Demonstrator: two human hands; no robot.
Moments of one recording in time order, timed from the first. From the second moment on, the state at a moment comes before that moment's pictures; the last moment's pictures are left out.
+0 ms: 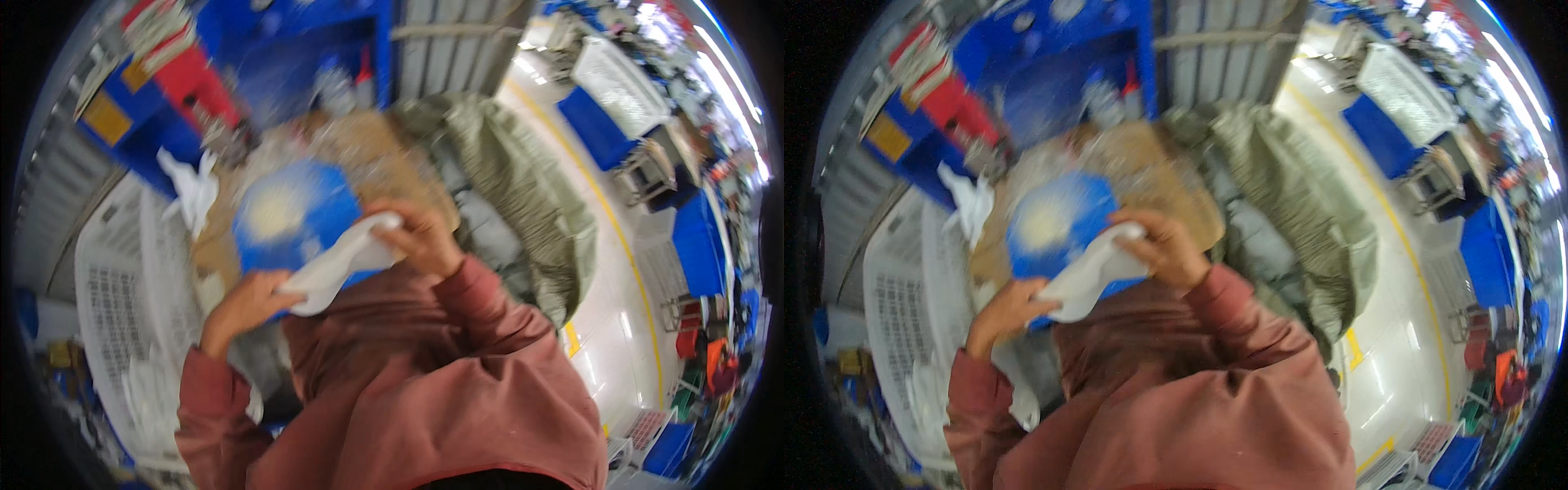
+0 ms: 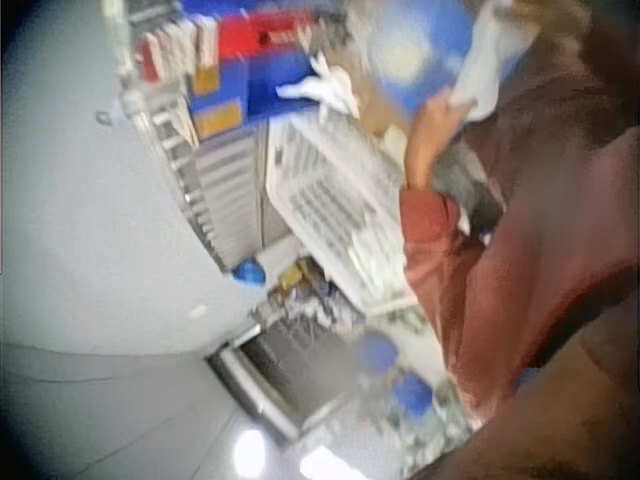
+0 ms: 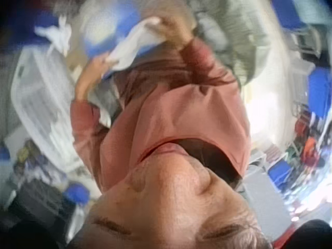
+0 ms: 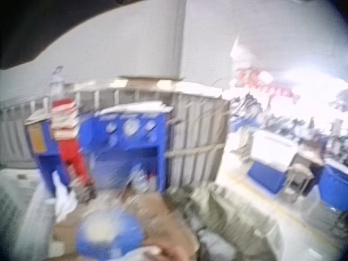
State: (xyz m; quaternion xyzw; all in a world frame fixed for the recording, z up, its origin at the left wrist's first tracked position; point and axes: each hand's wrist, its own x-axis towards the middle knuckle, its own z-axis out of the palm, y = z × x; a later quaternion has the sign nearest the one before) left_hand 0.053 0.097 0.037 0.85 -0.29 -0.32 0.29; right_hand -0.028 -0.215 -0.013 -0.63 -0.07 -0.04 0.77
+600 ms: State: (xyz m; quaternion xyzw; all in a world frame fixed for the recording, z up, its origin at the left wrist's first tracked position) left_hand 0.043 0.146 0.022 0.80 -0.24 -0.36 0.42; right_hand -0.023 -0.245 -0.075 -0.68 0.04 -0.06 0.73
